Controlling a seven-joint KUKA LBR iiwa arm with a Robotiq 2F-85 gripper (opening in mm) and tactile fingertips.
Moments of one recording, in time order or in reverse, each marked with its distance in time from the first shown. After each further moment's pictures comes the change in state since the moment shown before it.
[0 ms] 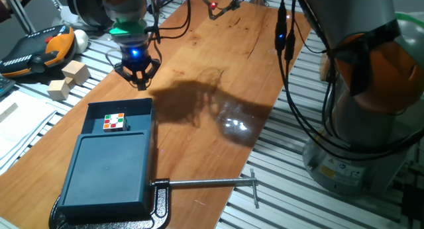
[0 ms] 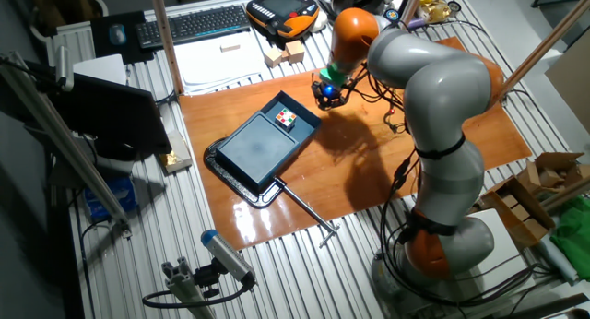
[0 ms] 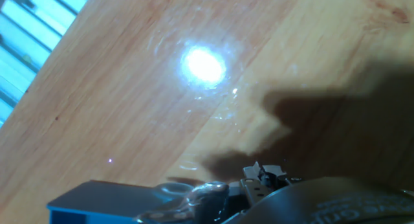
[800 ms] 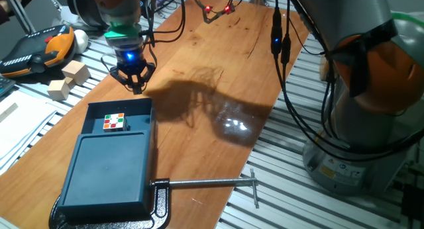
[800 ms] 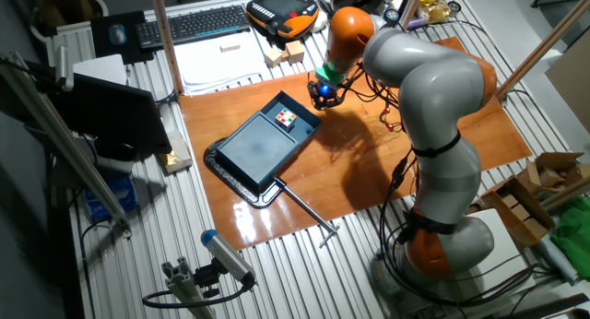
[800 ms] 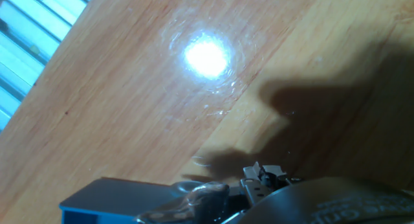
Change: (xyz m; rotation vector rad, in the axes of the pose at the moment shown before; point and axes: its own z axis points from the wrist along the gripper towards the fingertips) arm 0.001 0.009 0.008 0.004 0.012 -0.012
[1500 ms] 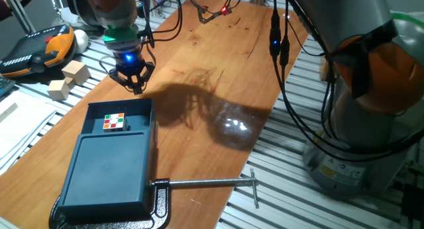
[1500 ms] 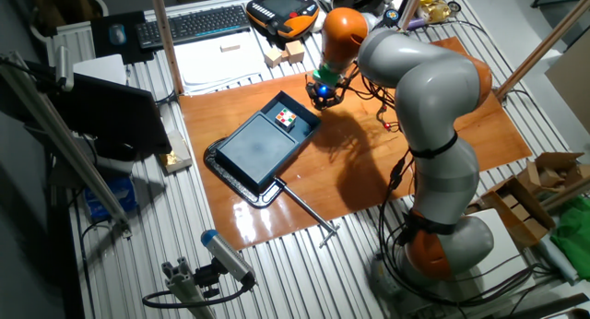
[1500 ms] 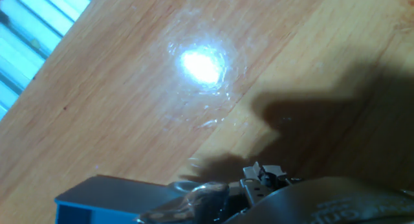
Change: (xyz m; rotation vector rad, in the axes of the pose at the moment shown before) arm 0.000 0.000 0.000 0.040 -0.033 -0.054
